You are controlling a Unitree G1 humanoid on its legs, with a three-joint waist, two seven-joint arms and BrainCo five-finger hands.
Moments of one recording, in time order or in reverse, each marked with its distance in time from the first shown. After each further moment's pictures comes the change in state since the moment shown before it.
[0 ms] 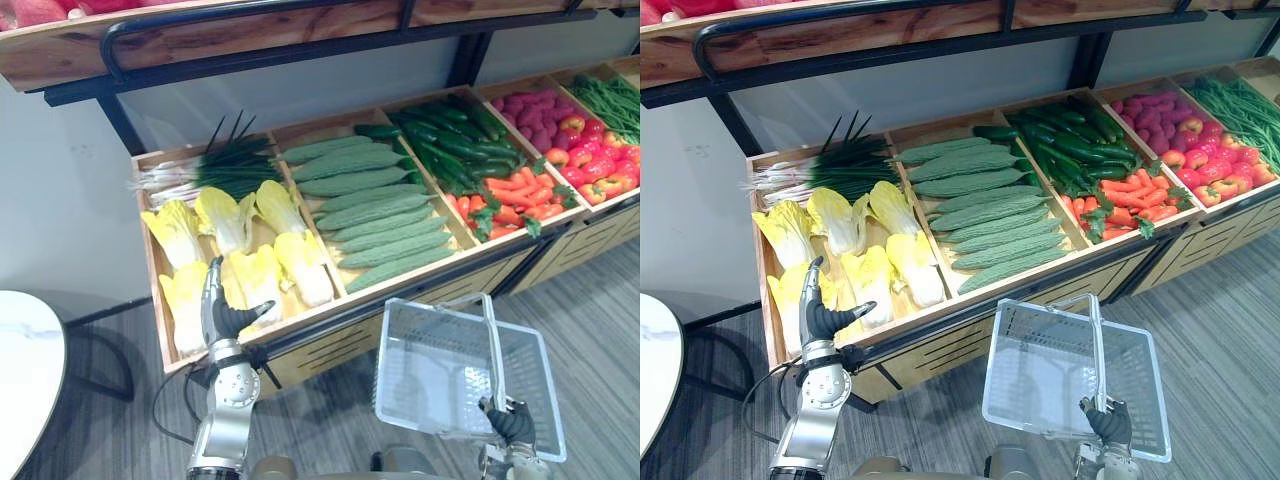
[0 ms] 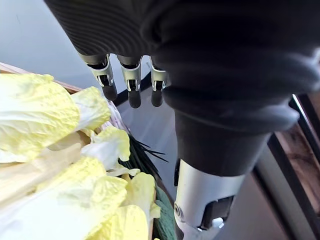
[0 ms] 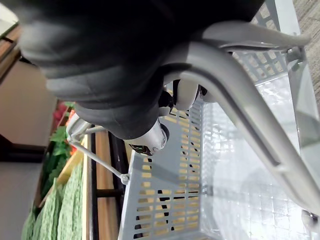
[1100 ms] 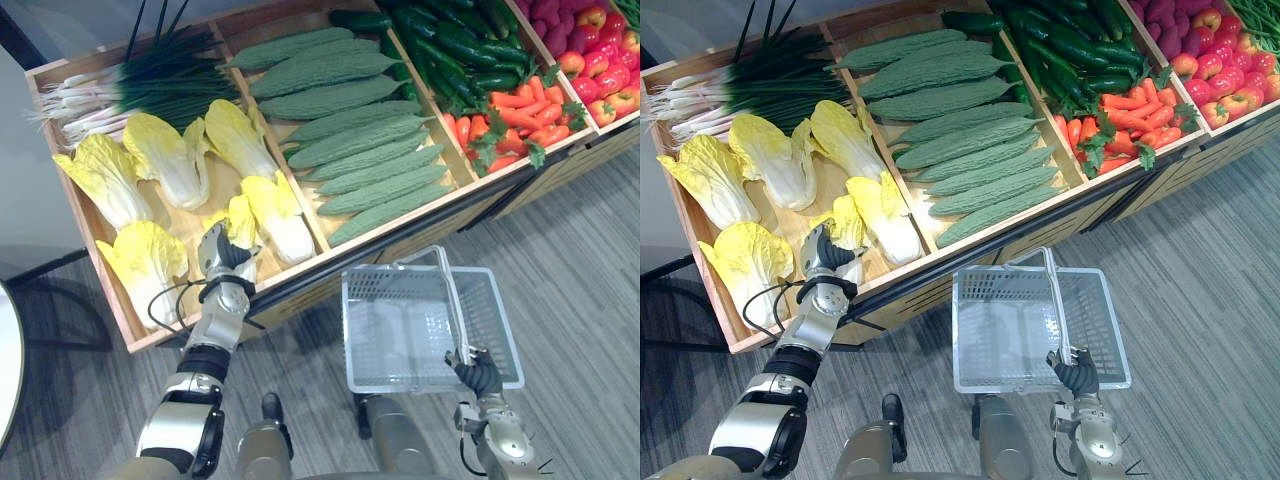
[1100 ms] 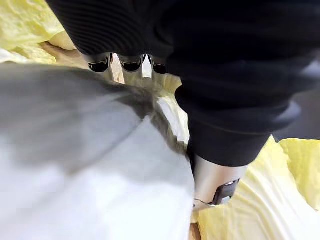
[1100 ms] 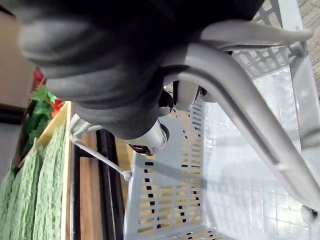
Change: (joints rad) left arm -0.626 0.207 -0.008 0.681 0.036 0.010 -0.027; right arm -0.123 -0.065 0.137 -0.083 0.020 -0.008 0.028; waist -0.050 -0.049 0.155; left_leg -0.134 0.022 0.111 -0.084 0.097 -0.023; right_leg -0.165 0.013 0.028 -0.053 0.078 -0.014
